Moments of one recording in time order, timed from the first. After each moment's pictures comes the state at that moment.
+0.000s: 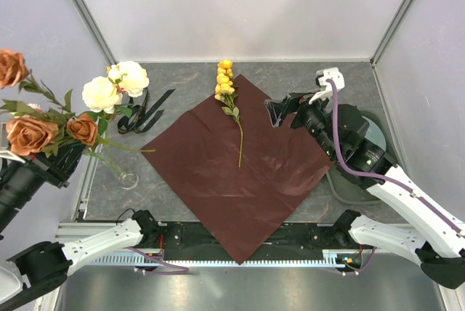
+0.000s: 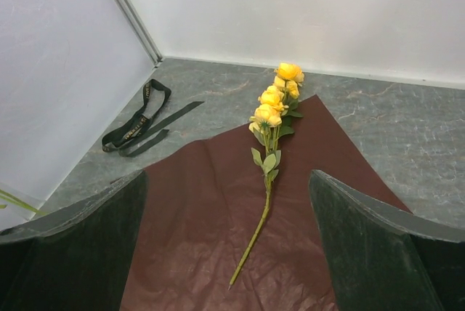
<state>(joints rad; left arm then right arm) -0.87 0.73 2.07 -1.36 -0.43 -0.27 0.77 0.94 1.10 -0.18 0.30 0.30</state>
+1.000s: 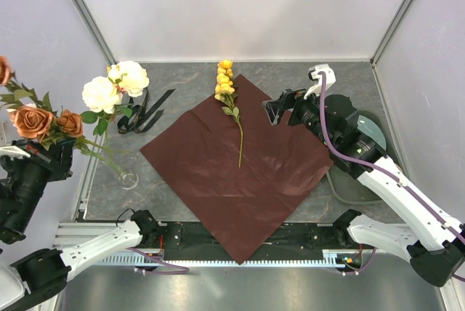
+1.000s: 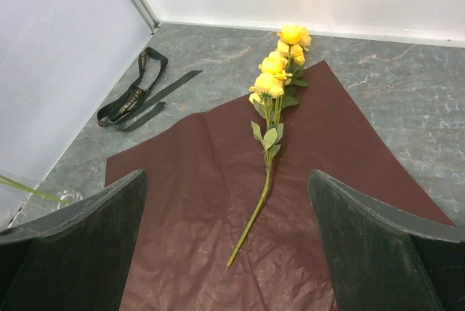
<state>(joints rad) -0.85 0.65 1.87 -1.36 -0.81 -0.39 0.64 1.01 1.07 -0.18 0.12 0.35</state>
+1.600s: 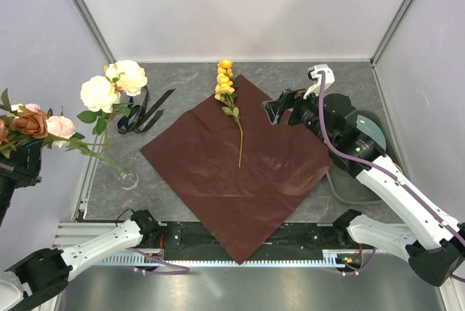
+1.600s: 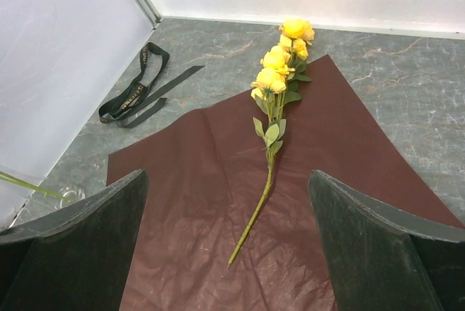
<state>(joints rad) -0.83 0.68 2.06 -1.36 -0.85 -0.30 0.62 1.01 1.06 -0.17 0.08 0.36</state>
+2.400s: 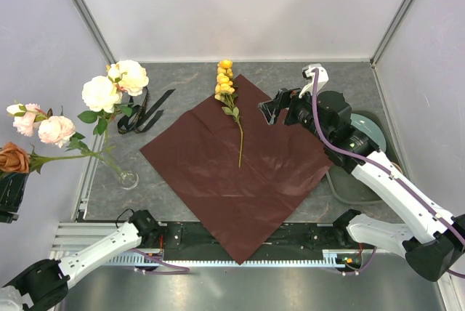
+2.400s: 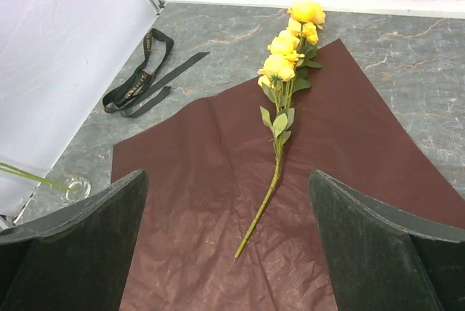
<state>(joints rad) -0.82 0.51 2.06 -1.36 -0.63 -0.19 0.60 1.06 1.06 -0.17 0.03 0.39</state>
